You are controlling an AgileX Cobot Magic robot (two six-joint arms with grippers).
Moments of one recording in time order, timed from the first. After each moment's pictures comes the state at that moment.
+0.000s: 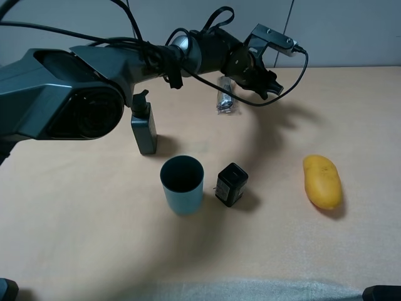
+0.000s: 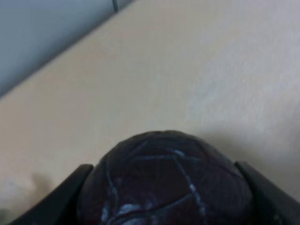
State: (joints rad) left arm -0.74 2.68 -2.27 0.19 0.27 -0.12; right arm 0.11 -0.01 -0.49 -0.06 1.02 0.13
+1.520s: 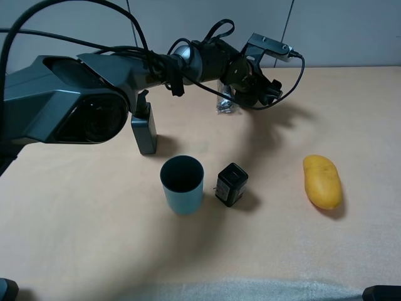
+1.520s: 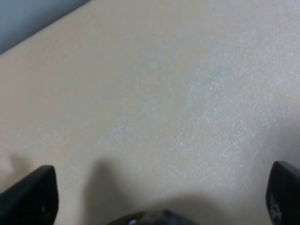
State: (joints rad) left arm -0.74 2.71 -2.27 0.19 0.25 -0.21; right arm 0.11 -0.01 -0.49 -0.06 1.02 0.13
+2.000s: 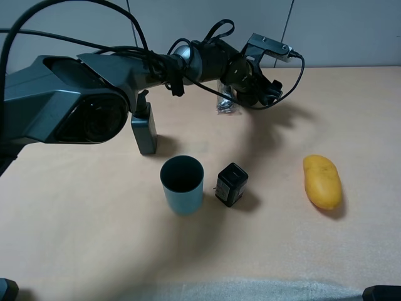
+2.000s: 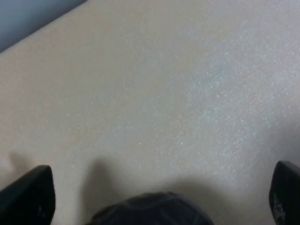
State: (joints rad) left arm -0.74 2.71 -2.27 0.19 0.25 -0.21; right arm 0.11 -0.01 -0.49 -0.06 1.02 0.13
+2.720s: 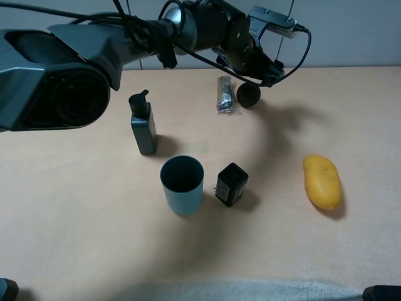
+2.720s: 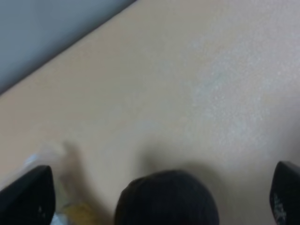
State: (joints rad) left arm -0.74 2.57 -2.27 0.19 0.47 -0.18; right arm 0.11 -0.01 -0.49 -0.06 1.02 0.13
